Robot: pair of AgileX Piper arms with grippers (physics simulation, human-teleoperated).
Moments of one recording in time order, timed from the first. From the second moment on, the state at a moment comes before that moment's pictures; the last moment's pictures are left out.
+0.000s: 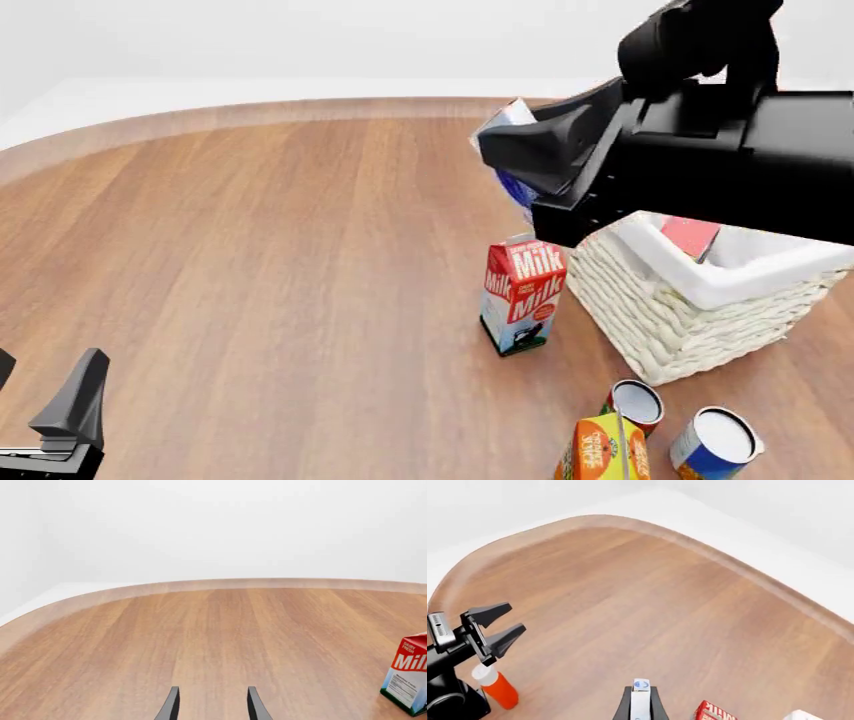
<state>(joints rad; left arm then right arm) 0.00 0.00 0.00 0.00 0.00 0.83 1.04 -1.16 0.50 -0.06</state>
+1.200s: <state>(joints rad) 0.00 0.00 0.00 0.00 0.00 0.31 0.75 -1.12 0.52 -0.02</state>
